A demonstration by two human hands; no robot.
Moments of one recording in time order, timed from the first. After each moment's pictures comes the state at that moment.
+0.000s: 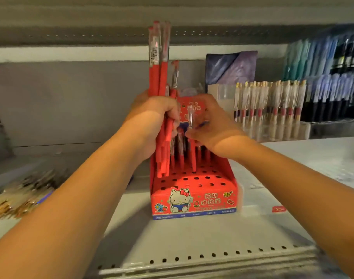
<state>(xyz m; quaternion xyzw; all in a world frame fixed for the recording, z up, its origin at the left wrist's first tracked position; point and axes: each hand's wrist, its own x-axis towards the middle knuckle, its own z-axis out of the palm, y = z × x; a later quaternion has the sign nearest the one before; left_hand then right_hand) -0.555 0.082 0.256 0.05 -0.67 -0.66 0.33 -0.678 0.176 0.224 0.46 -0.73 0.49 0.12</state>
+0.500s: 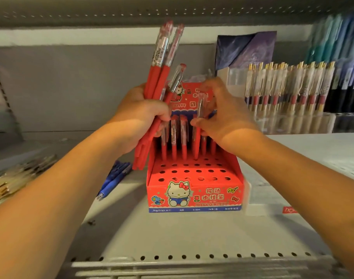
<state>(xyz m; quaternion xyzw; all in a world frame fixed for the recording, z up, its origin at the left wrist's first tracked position) -0.569 0.044 0.229 0.03 -0.72 -0.58 0.37 -0.689 0.181 0.216 0.46 -0.75 0.44 0.19</state>
